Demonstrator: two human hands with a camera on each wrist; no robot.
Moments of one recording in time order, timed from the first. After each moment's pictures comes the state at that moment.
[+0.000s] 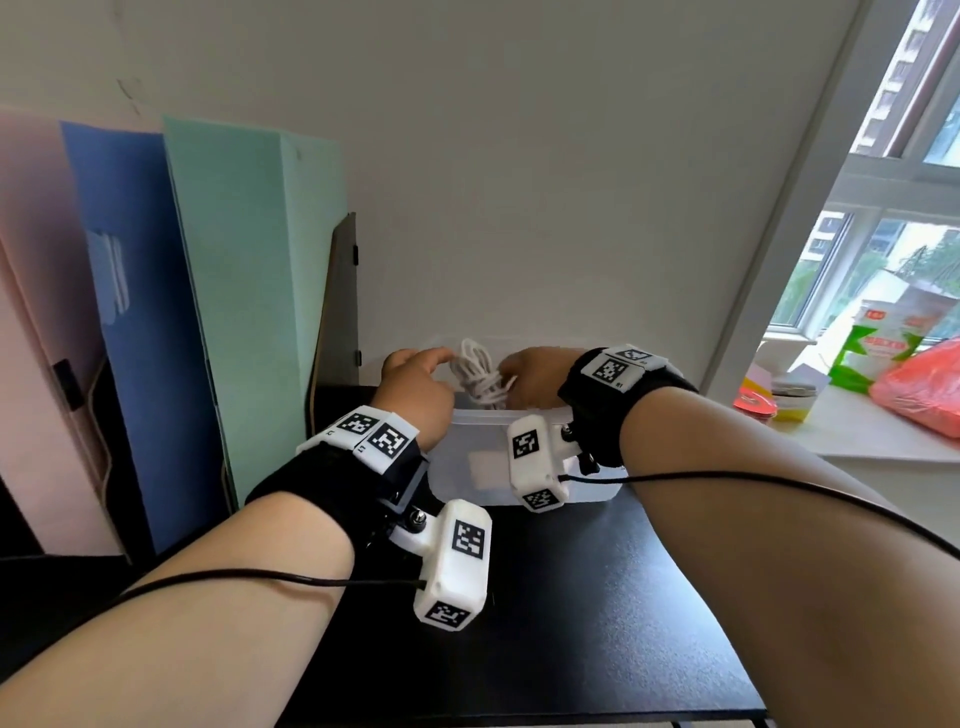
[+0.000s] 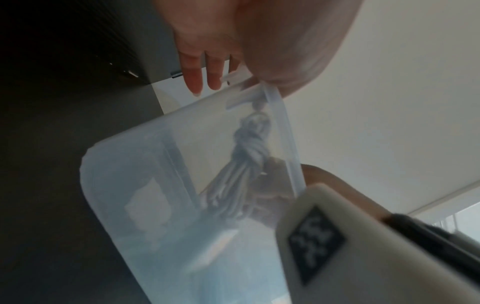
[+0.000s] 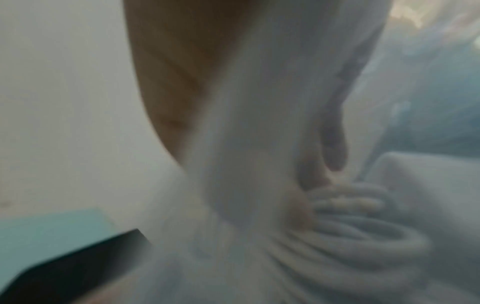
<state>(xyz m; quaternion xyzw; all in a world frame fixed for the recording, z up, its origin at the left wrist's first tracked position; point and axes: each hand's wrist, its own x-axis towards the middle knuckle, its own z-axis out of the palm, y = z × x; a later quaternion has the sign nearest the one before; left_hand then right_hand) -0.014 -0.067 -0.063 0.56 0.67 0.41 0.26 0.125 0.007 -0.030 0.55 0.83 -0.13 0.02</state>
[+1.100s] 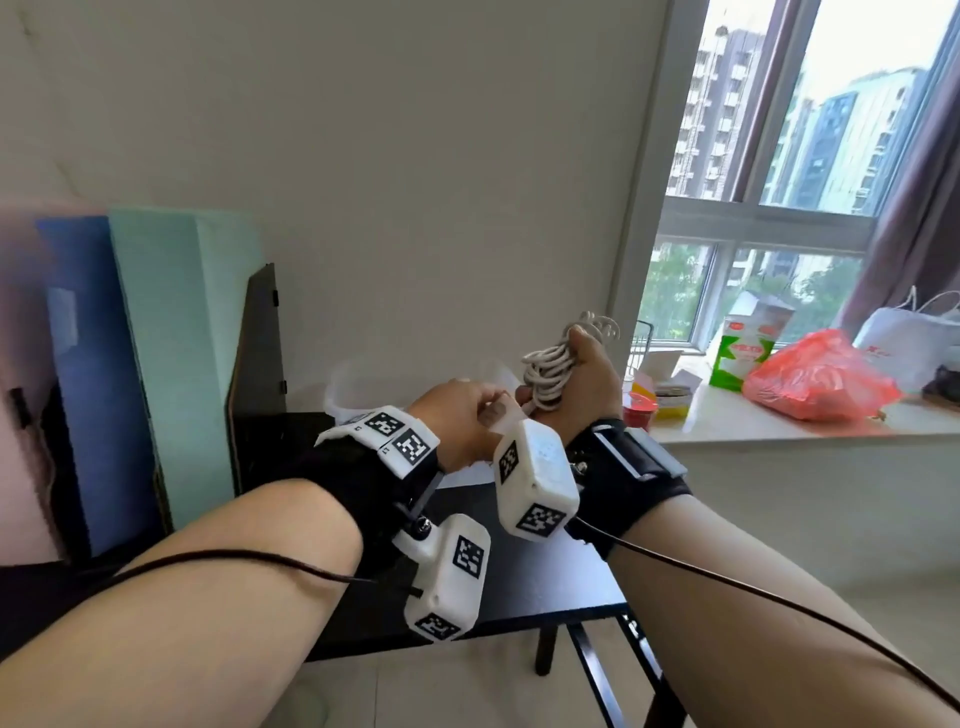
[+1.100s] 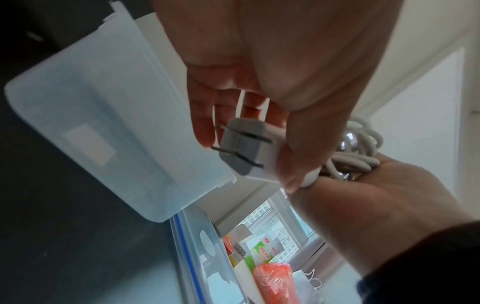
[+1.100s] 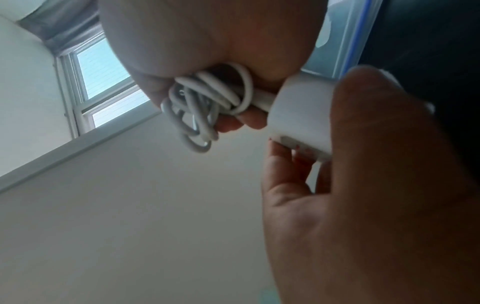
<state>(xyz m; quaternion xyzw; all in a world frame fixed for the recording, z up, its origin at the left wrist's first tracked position) 0.105 -0.143 -0.023 0.78 0.54 0.24 0.22 0.236 -0.119 -0.015 0.27 0.26 -0.68 -0.63</state>
